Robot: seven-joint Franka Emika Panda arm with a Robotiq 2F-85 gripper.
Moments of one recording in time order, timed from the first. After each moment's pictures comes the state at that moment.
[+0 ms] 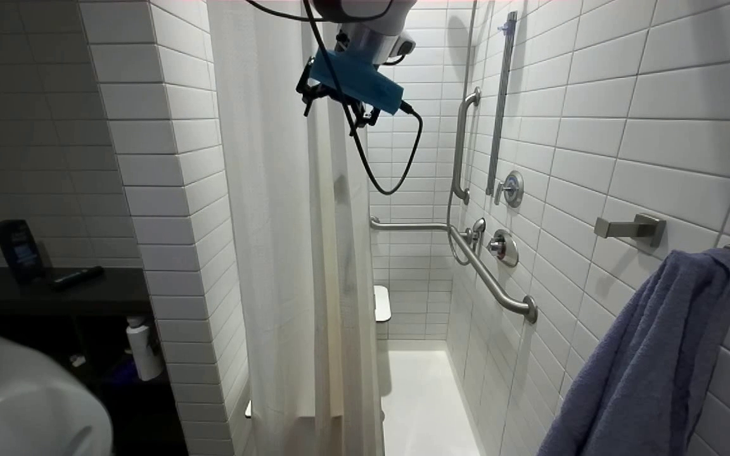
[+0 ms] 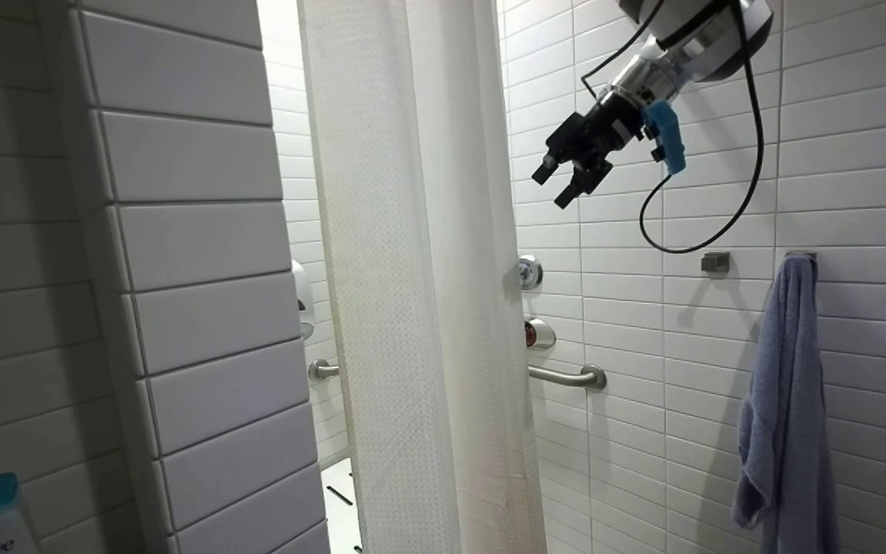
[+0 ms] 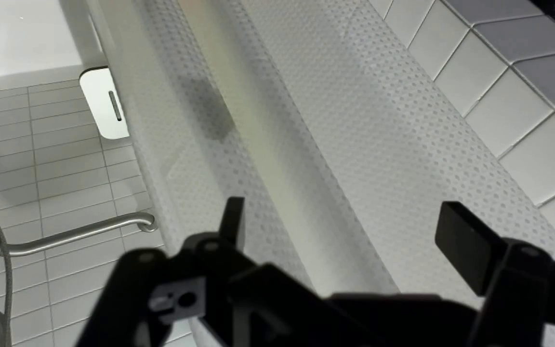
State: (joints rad) arm 0.01 -0.23 -0.19 -2.05 0.75 2.09 -0.84
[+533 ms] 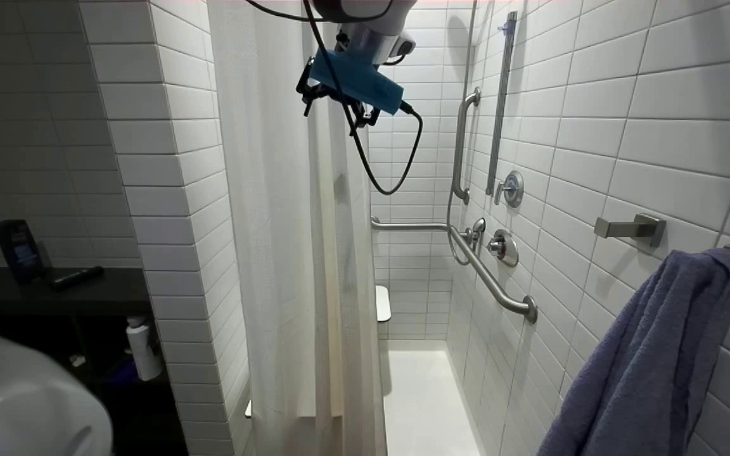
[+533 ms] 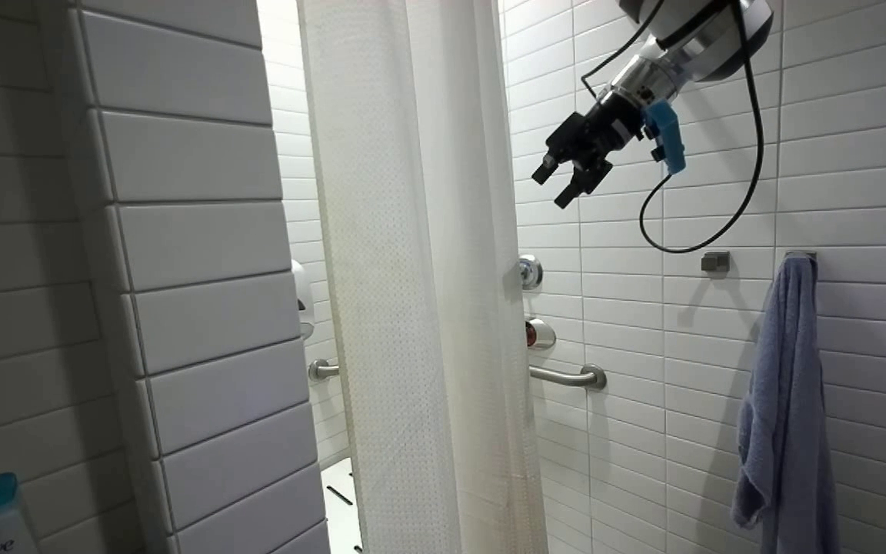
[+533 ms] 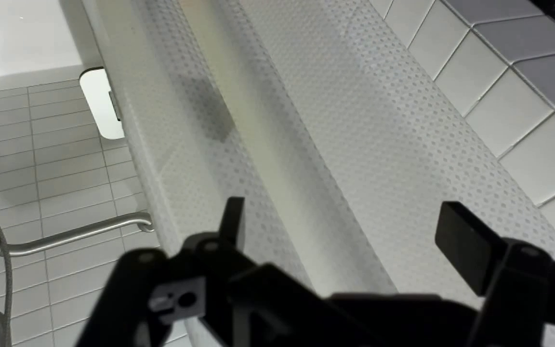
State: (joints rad) arm 0.01 -0.23 -0.19 -2.05 0.75 2.09 -0.84
